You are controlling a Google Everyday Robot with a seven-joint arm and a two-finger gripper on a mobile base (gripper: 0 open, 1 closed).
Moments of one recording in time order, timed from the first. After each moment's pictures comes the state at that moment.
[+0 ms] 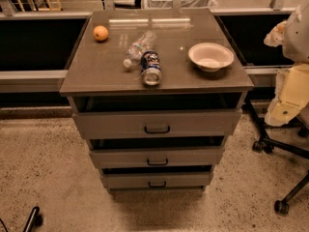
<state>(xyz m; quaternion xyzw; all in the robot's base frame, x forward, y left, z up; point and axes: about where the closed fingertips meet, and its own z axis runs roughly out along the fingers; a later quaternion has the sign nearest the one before) 0.438 -0.217 0.977 -0.60 0.78 -0.03 0.16</state>
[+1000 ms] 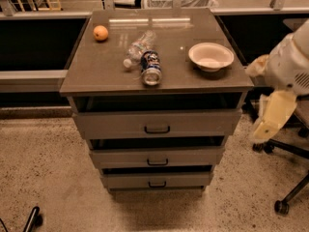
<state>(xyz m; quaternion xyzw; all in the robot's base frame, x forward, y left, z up) 0.446 -0.209 0.910 -0.61 0.77 0.06 0.17</state>
